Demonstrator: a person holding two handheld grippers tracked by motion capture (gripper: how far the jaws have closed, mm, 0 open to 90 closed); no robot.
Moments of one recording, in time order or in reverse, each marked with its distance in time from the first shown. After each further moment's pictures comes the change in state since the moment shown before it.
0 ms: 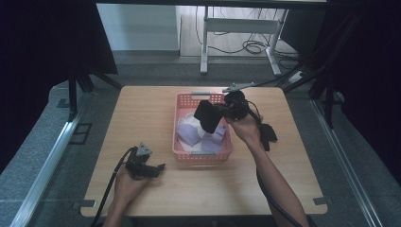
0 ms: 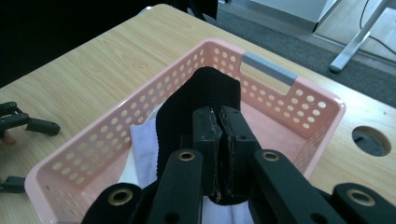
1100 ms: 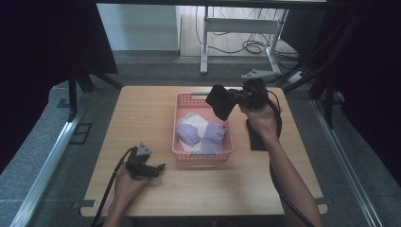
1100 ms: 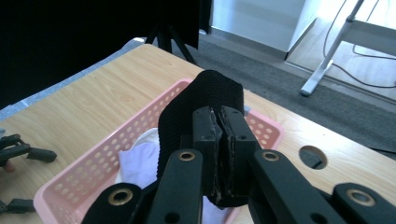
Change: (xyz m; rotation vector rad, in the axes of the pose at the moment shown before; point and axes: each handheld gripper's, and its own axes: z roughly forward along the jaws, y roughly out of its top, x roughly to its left) left arm 0.000 0.000 0.000 -0.001 0.001 0.000; right arm -0.017 0.024 -0.062 -0.108 -0.070 0.013
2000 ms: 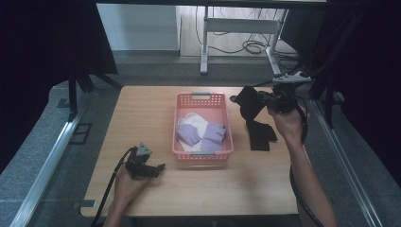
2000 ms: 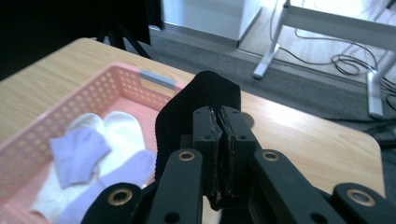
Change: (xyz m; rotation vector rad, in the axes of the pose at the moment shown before) left arm 0.000 0.000 0.000 -0.002 0.000 0.001; right arm -0.062 -0.039 -0.036 0.013 -0.173 0.084
